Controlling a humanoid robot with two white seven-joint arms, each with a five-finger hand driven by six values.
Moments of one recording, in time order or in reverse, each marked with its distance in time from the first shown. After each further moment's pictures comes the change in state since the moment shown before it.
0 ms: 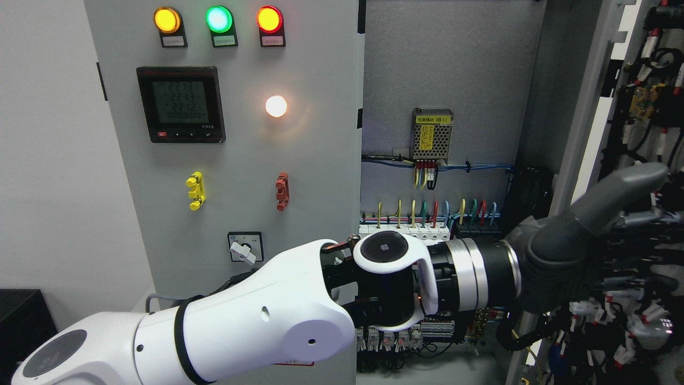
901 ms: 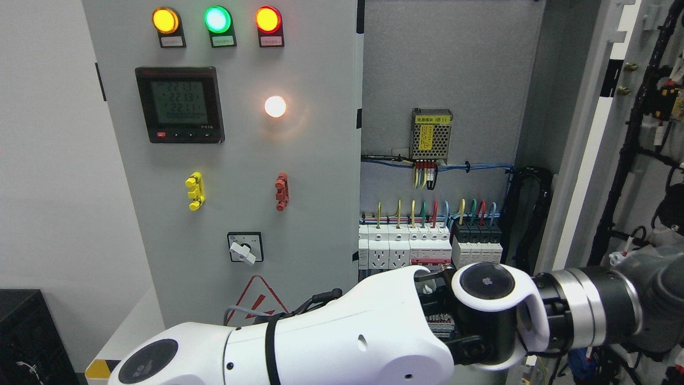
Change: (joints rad) left arm -0.009 -0.188 -0.026 0.149 -0.012 -0.068 0.016; right arm 0.000 0.000 0.000 0.000 0.000 0.000 0.000
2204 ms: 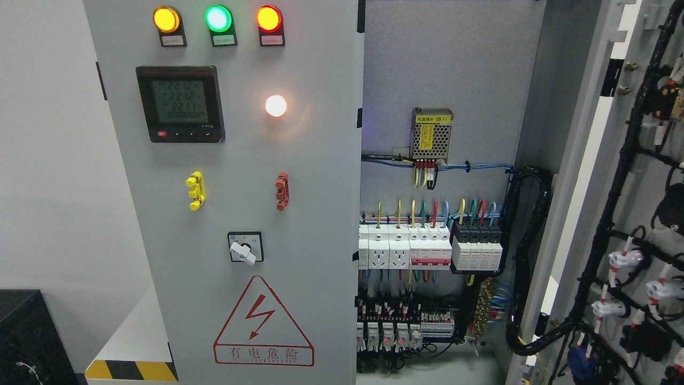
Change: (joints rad) left arm 1.066 0.678 0.069 -0.264 -0.474 0.001 -0.210; right arm 0.000 0.000 0.000 0.000 0.000 0.000 0.000
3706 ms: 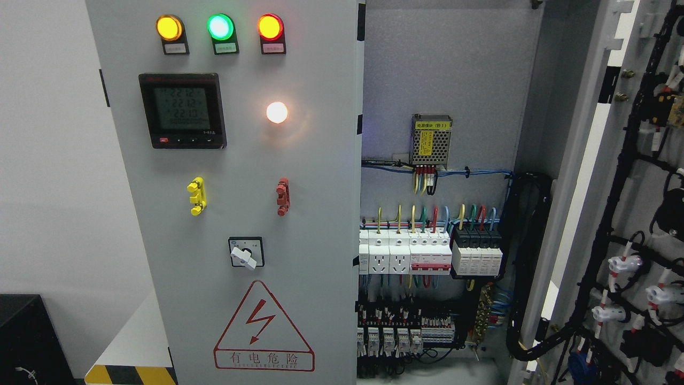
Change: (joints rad) left arm 0.560 -0.459 1.285 1.510 -1.158 -0.087 0.290; right arm 0.000 0.000 0.000 0.000 0.000 0.000 0.000
